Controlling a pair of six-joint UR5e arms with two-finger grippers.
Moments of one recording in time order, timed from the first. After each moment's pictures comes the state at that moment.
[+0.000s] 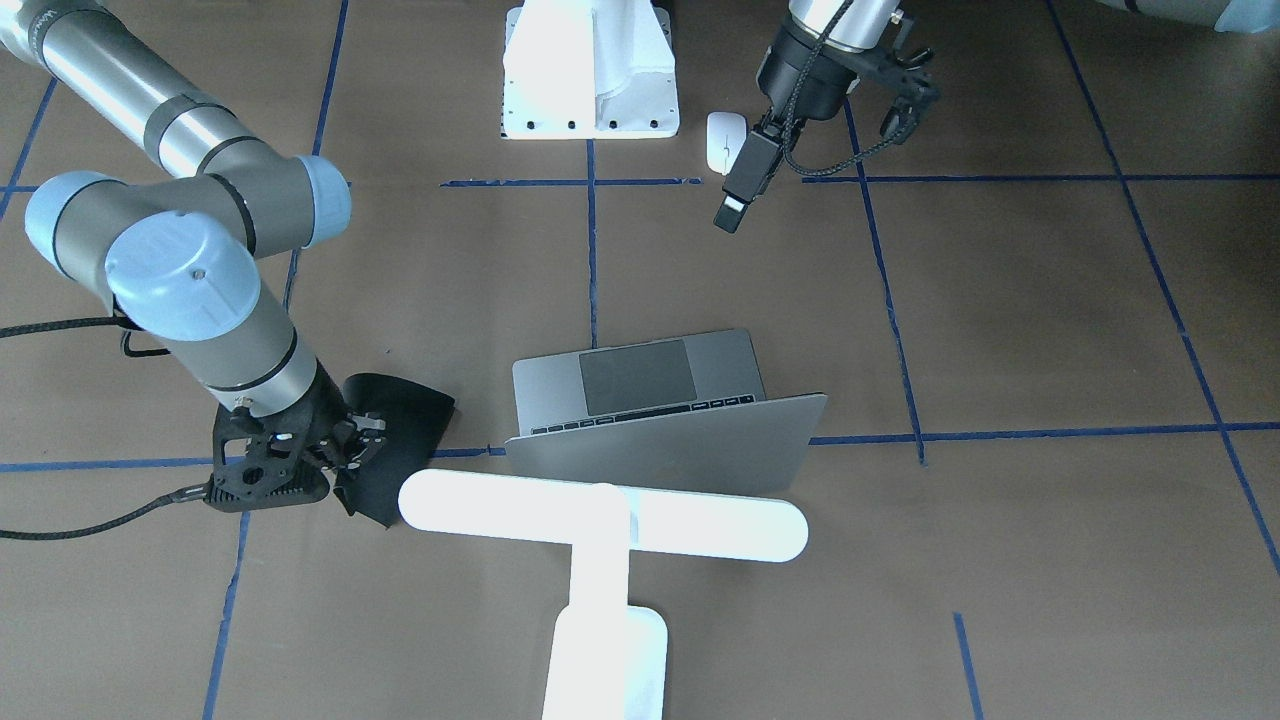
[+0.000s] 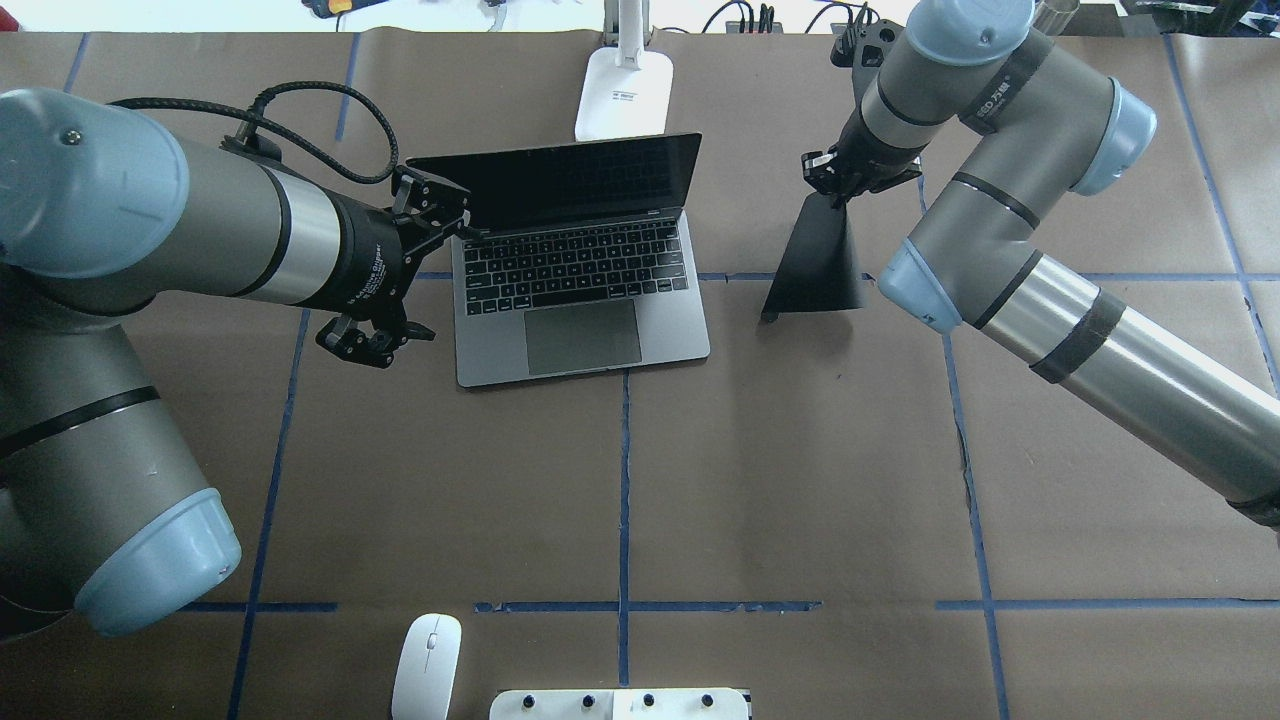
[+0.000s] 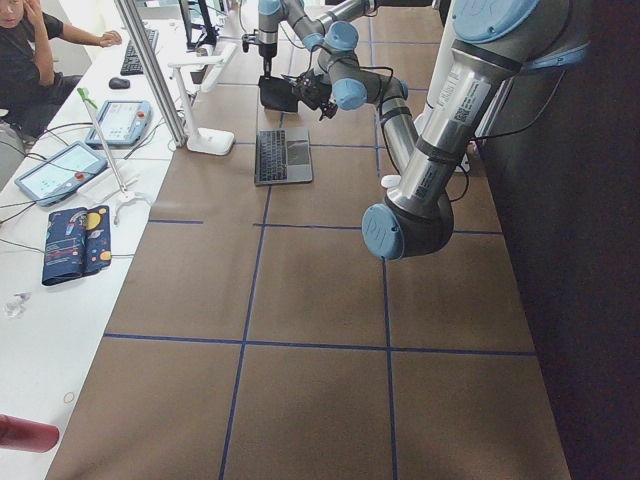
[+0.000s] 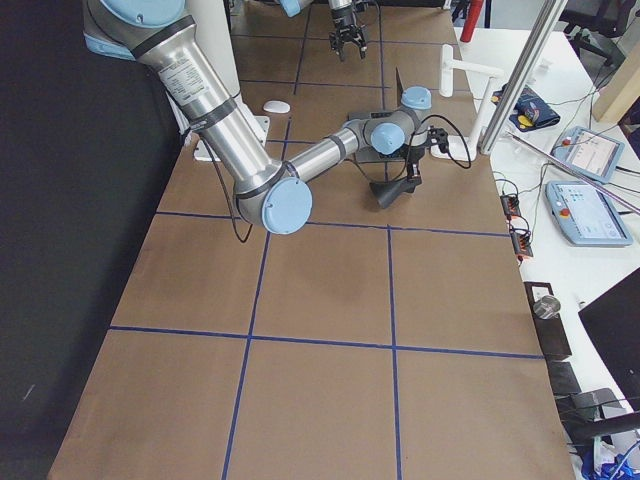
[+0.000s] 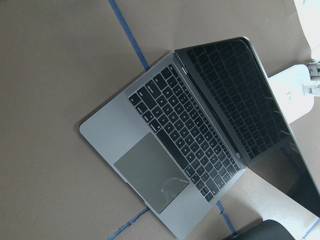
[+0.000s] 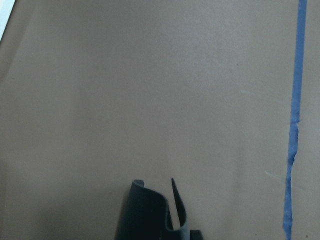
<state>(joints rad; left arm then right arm) -0.66 -2.07 -2.12 -1.66 -1.84 -2.25 0.92 -0.88 1.35 -1.40 2.04 0.76</state>
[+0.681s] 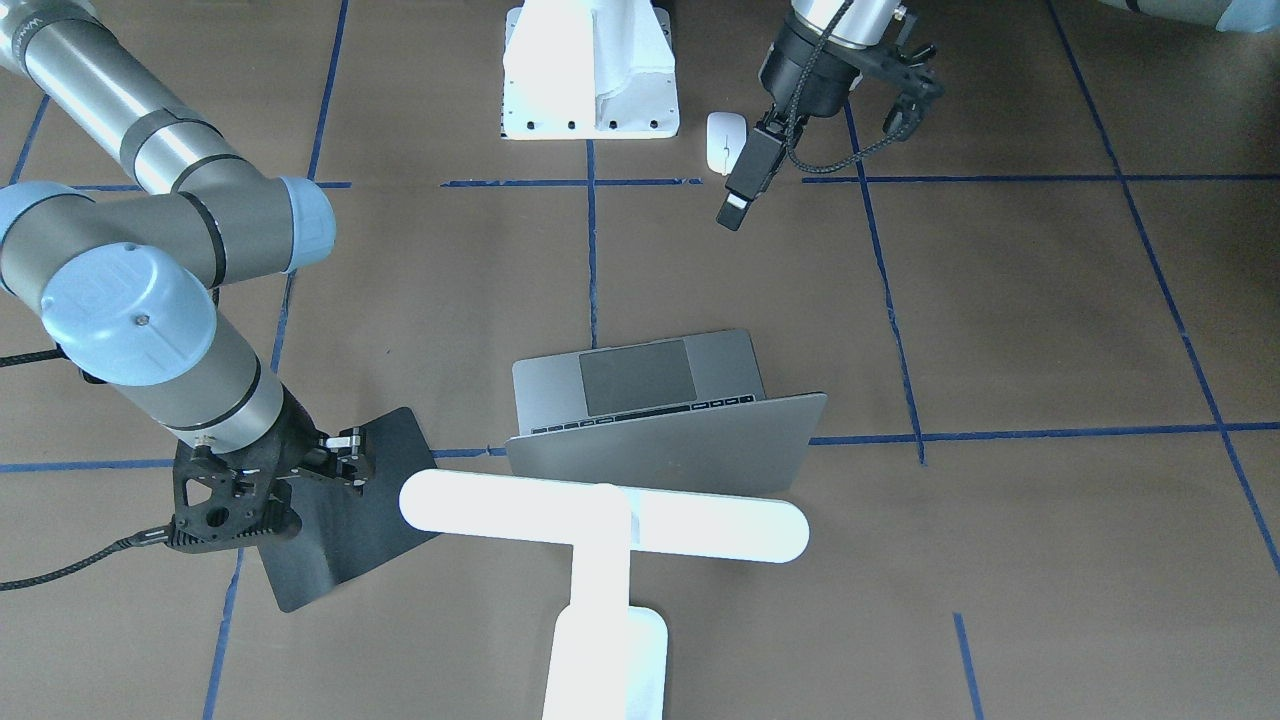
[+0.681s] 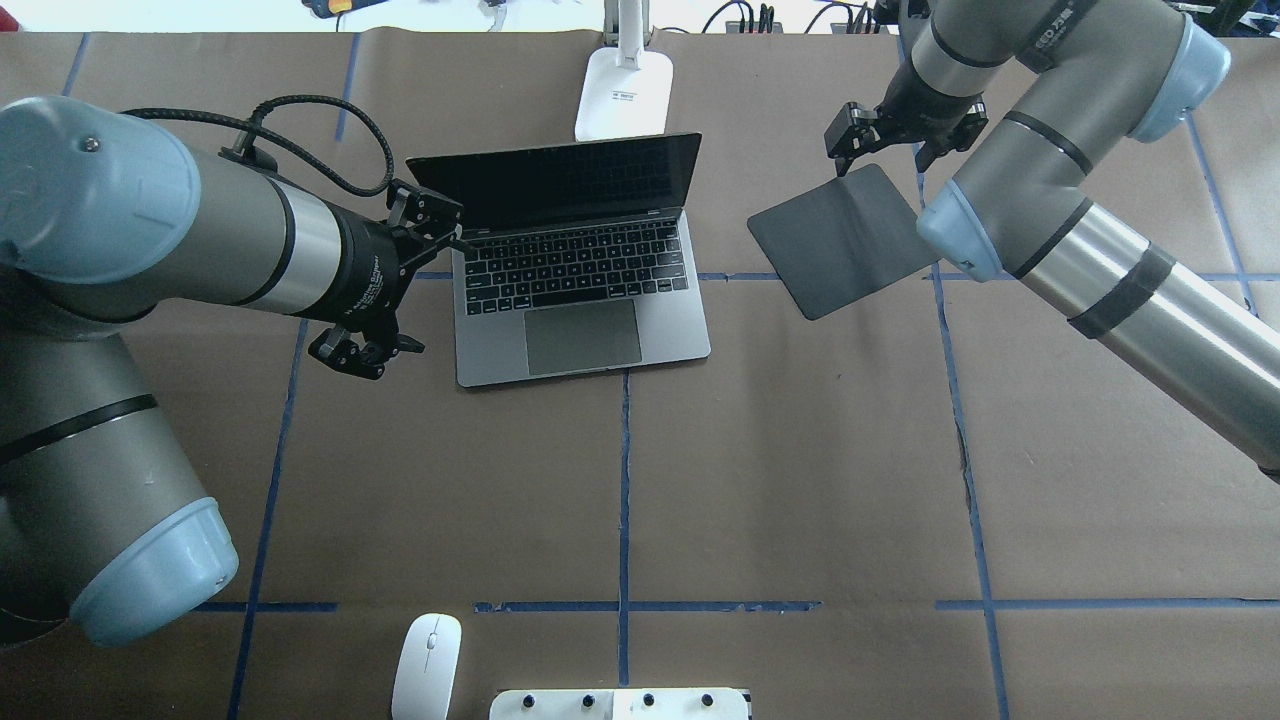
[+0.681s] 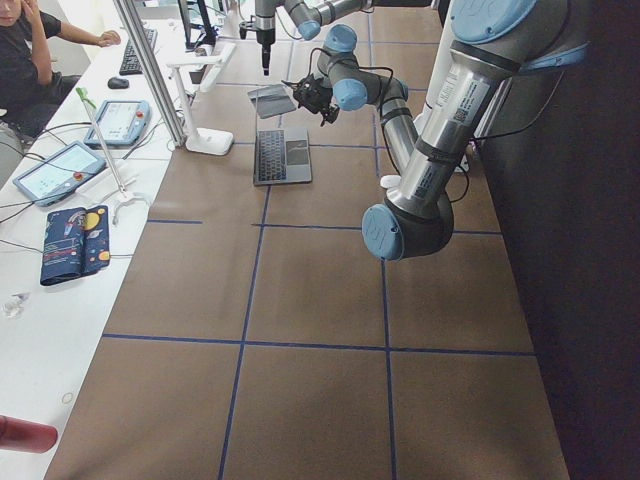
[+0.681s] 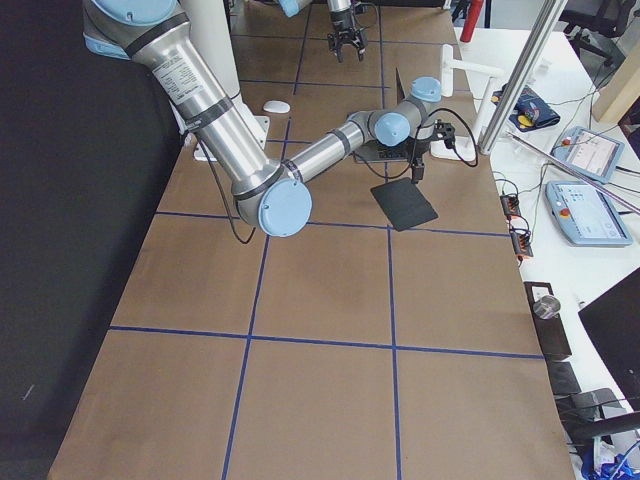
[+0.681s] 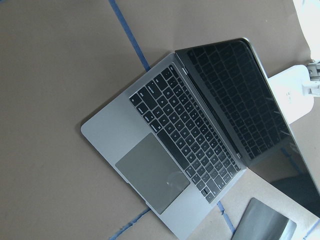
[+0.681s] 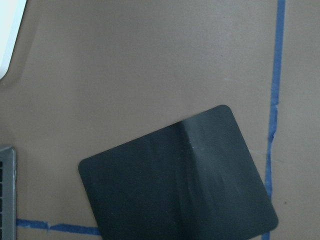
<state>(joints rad) -0.63 -2.06 -2.12 -1.56 -1.84 -2.23 0.98 -0.97 1.51 -1.49 2.14 0.76</state>
